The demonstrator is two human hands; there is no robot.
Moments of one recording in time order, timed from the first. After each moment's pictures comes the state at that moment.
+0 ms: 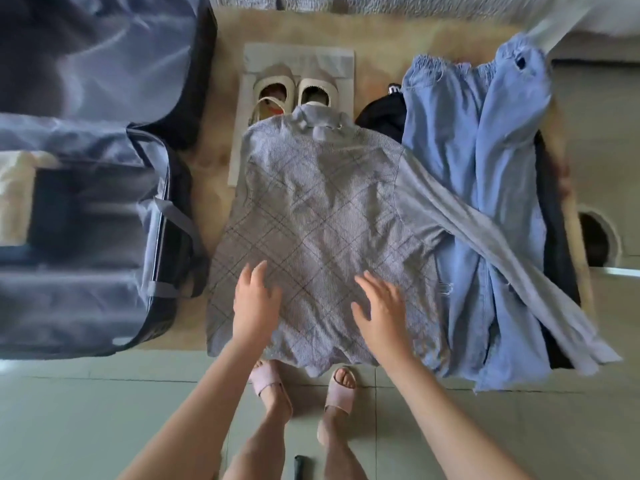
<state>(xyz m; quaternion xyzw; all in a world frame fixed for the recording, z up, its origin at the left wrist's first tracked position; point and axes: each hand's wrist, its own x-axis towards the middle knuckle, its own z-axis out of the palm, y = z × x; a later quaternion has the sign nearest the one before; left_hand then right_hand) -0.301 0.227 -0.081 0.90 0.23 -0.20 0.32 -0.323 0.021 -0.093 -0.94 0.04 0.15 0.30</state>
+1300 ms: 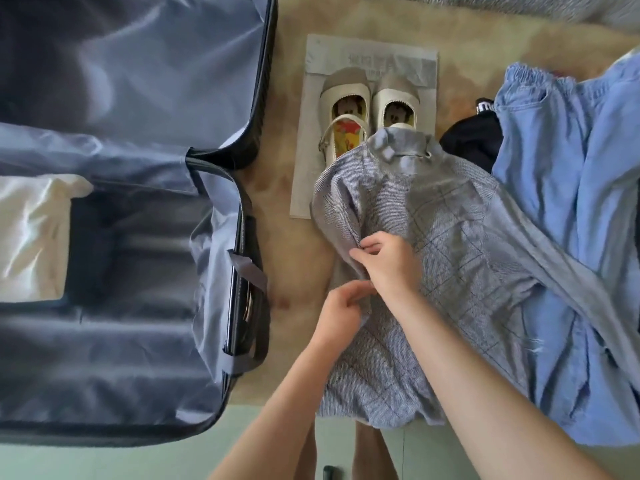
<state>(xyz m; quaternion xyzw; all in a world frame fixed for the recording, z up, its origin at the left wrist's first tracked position) -0.211 0.261 -0.099 0.68 0.19 -0.30 0.64 -0.138 0.172 -0.088 -0.92 0.19 0.22 0.28</state>
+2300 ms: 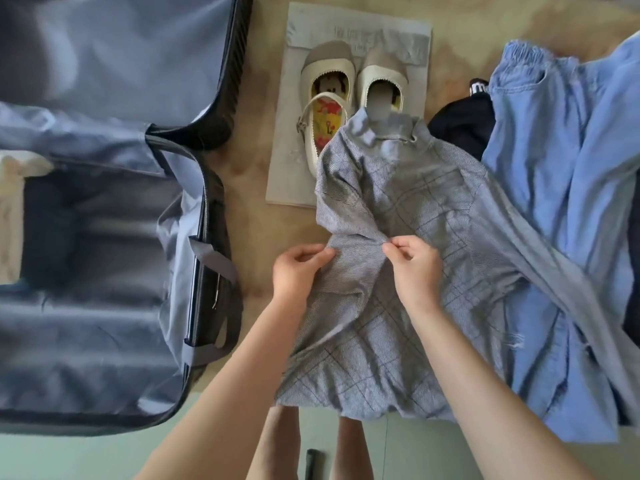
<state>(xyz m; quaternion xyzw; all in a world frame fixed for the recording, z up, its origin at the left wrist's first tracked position) -0.173 0.270 -0.108 0.61 0.43 -0.23 0.62 -0.158 0.106 -0.104 -0.87 0.26 0.12 0.40</state>
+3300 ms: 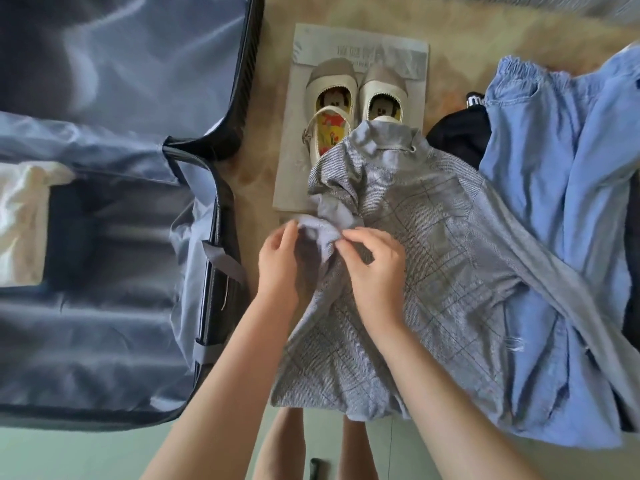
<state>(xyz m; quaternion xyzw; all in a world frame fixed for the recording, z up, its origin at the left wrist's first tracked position) -0.156 0.289 -0.079 0.54 0.48 -0.14 0.68 -0.168 0.169 -0.059 -0.88 0.07 -0.02 0.47</state>
